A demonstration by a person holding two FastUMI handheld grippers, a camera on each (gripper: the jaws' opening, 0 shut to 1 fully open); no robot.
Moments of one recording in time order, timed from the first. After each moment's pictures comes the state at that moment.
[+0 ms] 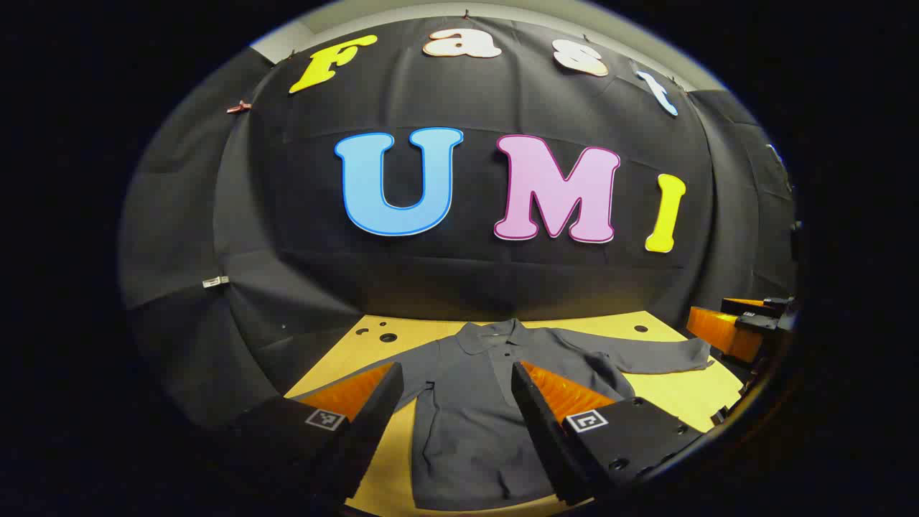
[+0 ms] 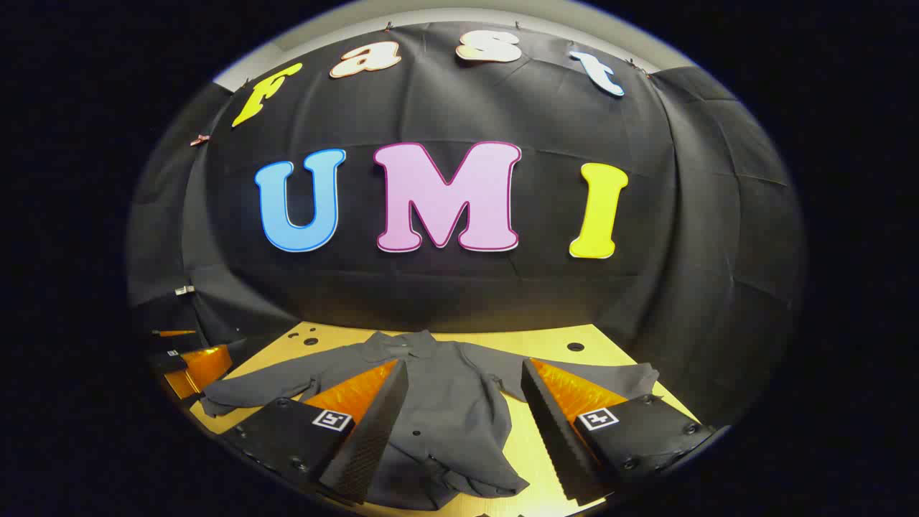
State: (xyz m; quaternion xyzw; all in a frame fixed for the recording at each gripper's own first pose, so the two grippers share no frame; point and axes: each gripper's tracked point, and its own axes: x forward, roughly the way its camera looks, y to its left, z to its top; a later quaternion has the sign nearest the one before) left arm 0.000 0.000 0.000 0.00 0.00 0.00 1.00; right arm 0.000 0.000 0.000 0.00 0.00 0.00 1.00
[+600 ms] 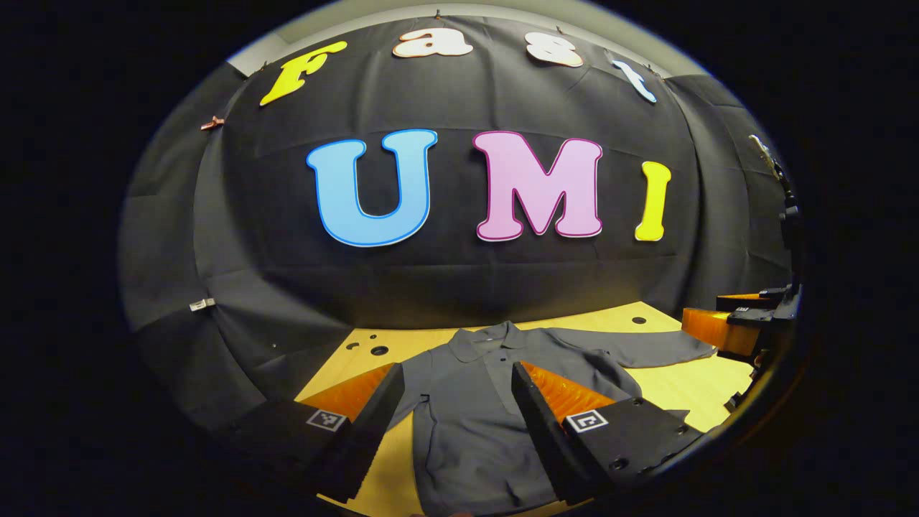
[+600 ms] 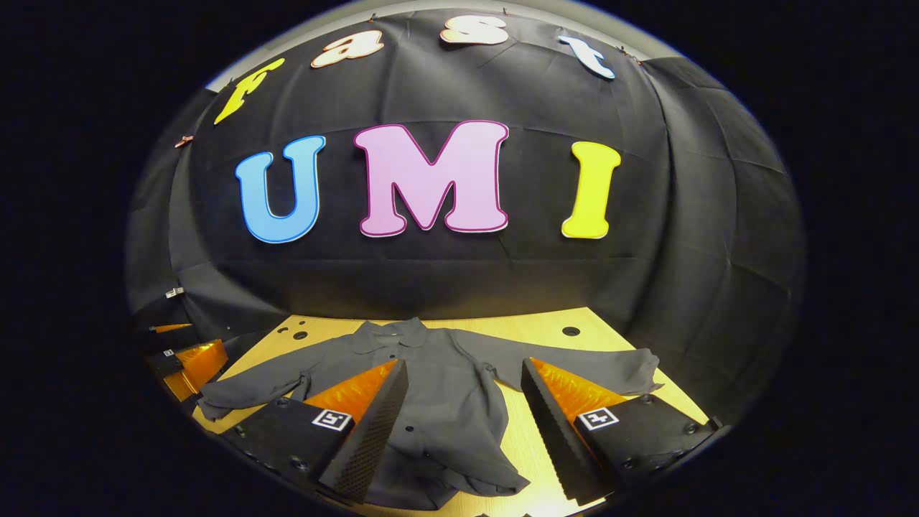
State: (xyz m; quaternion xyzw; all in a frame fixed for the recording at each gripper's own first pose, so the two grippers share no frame) left arm 0.022 -0.010 0.001 0.02 0.00 -0.02 1.00; right arm 0.017 -0.009 -0.009 0.02 0.03 -0.02 1.00
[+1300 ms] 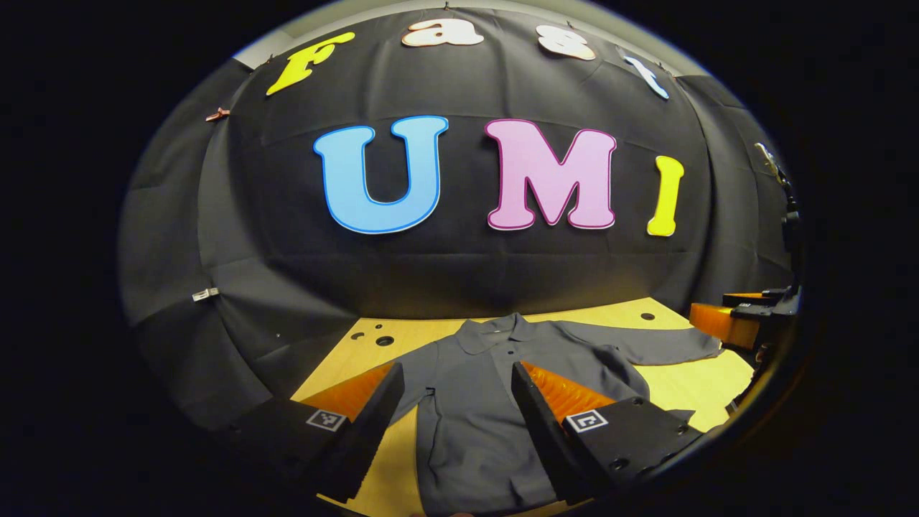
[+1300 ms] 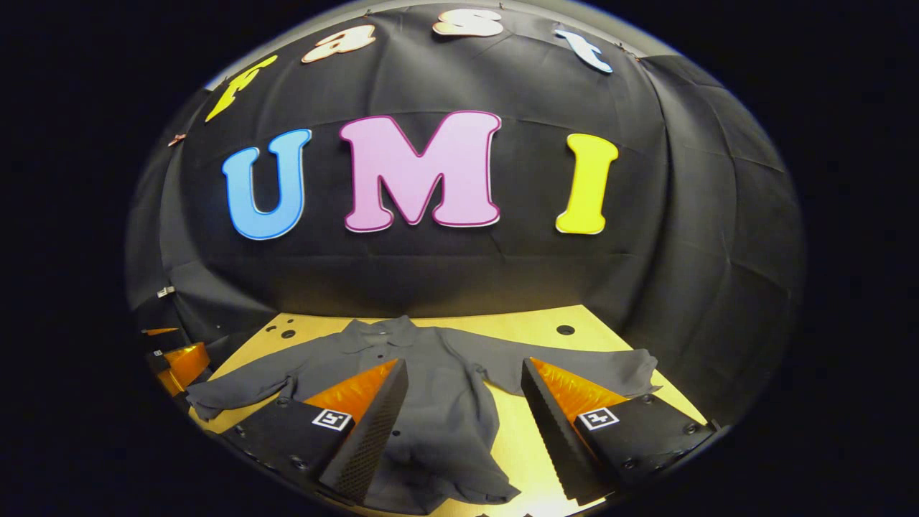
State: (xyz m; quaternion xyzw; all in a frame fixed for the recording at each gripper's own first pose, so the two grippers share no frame) left arm 0.032 0.000 -0.006 0.02 0.02 0.00 1.00; right arm 0.045 -0.039 -0.011 0.02 0.04 -0.04 1.00
